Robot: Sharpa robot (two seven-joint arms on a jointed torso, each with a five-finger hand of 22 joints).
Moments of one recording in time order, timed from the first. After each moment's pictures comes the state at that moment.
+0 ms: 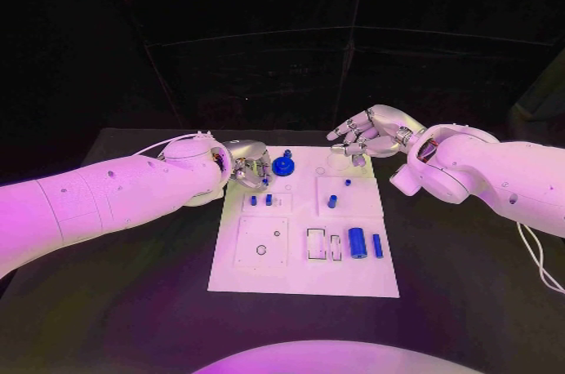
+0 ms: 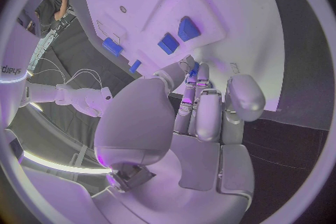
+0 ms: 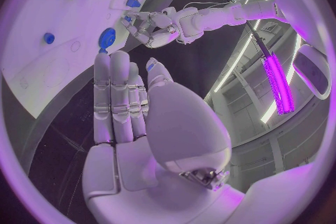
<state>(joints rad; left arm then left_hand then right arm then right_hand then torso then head) 1.28 -0.64 -0.14 1.28 -1.35 -0.08 -0.11 1.30 -0.09 0.51 -0.13 0.04 1.04 0.12 0.21 0.13 1.10 0.06 0.31 0.13 1.47 -0.02 1.32 1.17 0.12 1.41 0.07 1.14 1.12 1.28 -0.83 -0.04 1.46 -0.80 -0.19 0.14 1.51 0.00 -0.11 0.22 0.35 0.89 0.16 0.14 0.07 1.06 0.08 0.65 0.66 1.38 0.00 0.64 0.67 0.18 1.01 0.10 0.85 0.57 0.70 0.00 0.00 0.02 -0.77</state>
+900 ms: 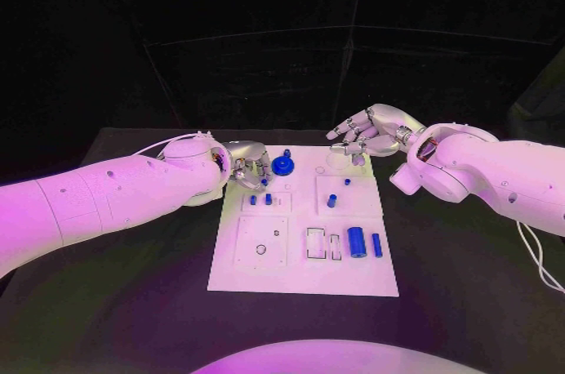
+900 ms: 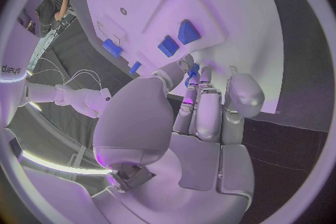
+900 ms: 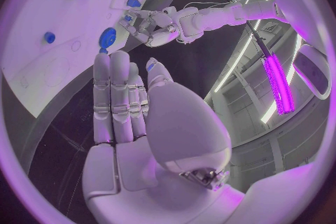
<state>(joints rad) 1.28 -0.64 -0.14 1.28 -1.35 -0.06 -0.12 1.27 -0.13 0.51 -0.13 0.04 0.96 0.15 0.14 0.10 1.03 0.09 0.25 0.09 1.47 0.00 1.32 1.15 0.12 1.40 0.09 1.13 1.10 1.28 -0.83 -0.04 1.45 -0.80 -0.19 0.14 1.51 0.00 -0.11 0.22 0.35 0.88 0.17 0.14 0.07 1.06 0.08 0.65 0.66 1.38 0.00 0.64 0.67 0.18 1.01 0.11 0.85 0.56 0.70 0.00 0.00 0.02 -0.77</state>
